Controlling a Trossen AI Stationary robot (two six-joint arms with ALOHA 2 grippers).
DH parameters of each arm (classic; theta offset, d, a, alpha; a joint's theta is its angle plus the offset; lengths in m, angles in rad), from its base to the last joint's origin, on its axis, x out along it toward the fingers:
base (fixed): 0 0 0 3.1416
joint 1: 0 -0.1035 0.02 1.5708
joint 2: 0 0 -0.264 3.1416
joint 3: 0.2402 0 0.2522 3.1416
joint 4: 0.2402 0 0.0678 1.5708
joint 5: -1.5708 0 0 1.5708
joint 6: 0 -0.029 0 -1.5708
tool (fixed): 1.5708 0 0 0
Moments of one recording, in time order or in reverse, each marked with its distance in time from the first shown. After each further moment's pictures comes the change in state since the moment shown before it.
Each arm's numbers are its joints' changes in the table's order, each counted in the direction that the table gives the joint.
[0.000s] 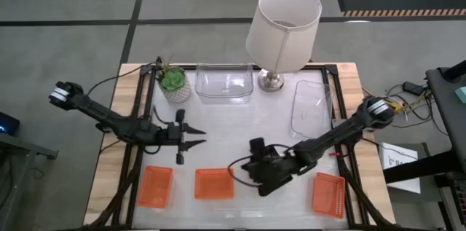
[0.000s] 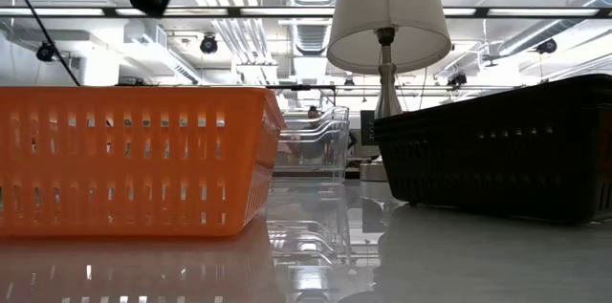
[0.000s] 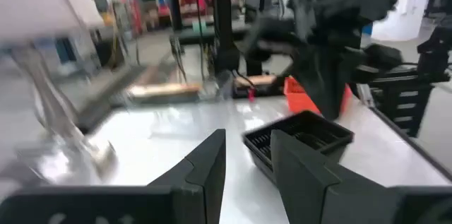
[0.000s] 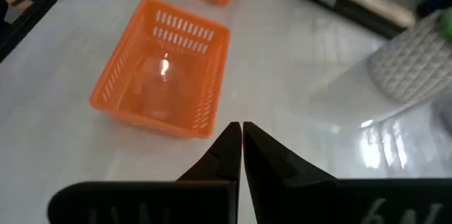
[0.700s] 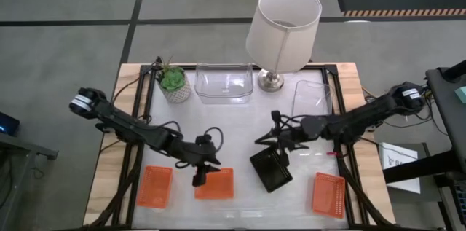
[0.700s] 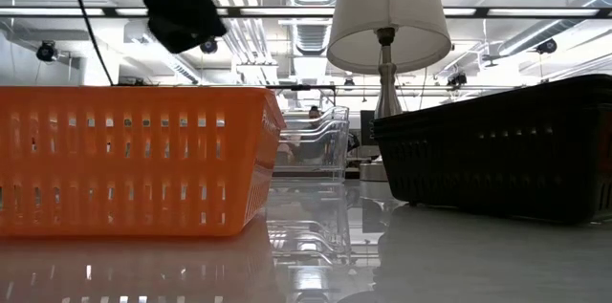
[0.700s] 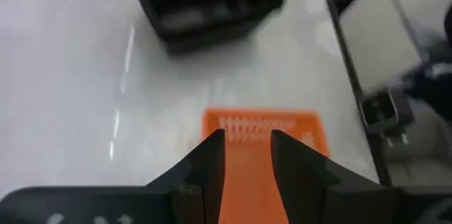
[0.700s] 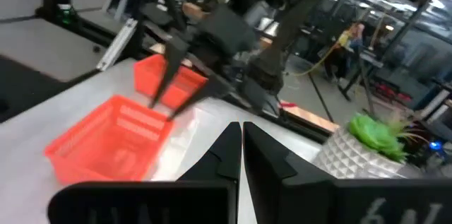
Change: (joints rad) left arm 0.004 0.486 0.492 0.649 -0.365 0.486; right arm 0.254 -0.440 -0.630 -0.798 0.339 0.314
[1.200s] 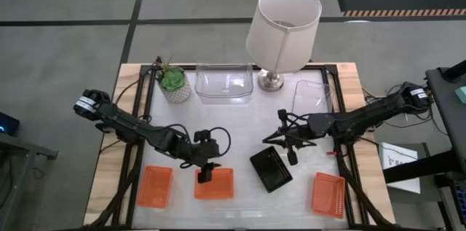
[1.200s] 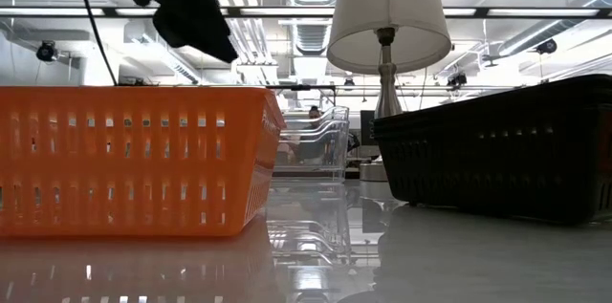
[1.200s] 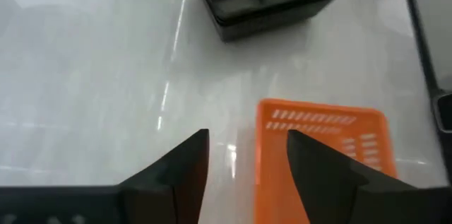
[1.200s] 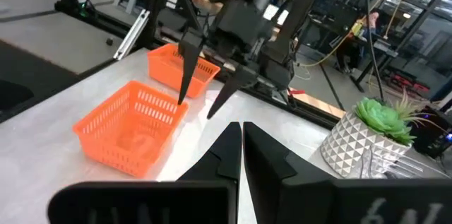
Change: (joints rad) left arm -0.003 0.060 0.105 0.186 0.151 0.010; right arm 0.001 -0.131 -0.052 0.123 0.028 -0.029
